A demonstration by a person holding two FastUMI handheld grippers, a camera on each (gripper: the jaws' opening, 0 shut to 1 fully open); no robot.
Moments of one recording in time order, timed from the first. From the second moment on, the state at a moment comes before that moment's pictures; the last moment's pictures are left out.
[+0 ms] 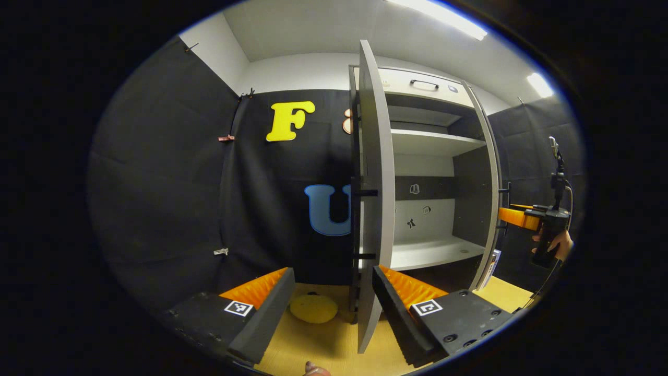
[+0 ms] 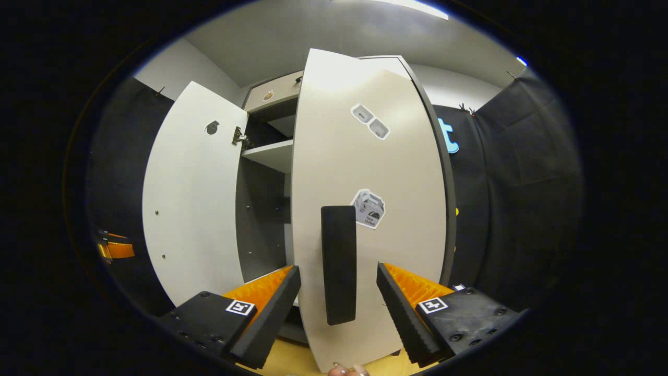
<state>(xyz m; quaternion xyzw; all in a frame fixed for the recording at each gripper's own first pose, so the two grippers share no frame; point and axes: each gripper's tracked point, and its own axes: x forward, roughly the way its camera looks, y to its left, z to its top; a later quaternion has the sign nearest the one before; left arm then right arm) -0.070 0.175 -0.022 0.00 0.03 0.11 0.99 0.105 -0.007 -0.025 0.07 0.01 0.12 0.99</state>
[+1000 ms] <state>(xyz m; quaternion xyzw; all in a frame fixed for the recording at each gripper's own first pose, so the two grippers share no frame) -0.003 0.140 -0.012 0.00 0.00 -0.06 1.00 0.027 -0.074 -0.034 0.04 0.03 -0.01 1.00</state>
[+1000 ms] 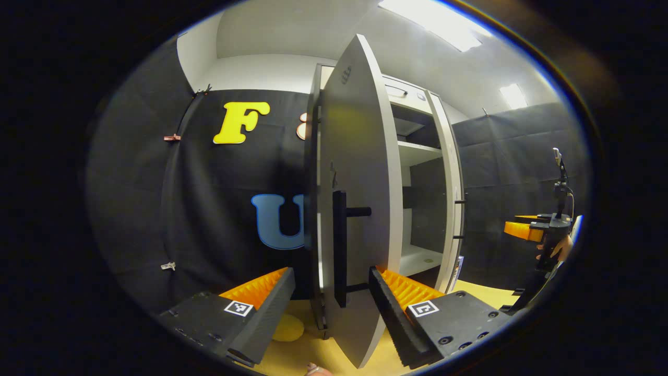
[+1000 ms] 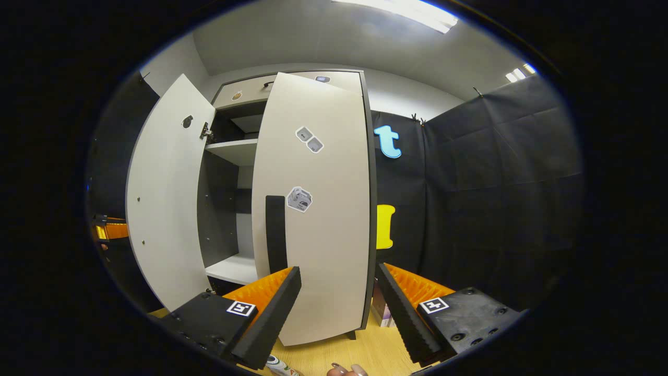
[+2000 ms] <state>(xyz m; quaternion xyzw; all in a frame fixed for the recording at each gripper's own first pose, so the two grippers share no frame) 0.063 0.005 -0.004 -0.02 -0.01 -0.09 1.00 0.054 -0.141 -0.043 -0.01 0.02 0.02 1.00</state>
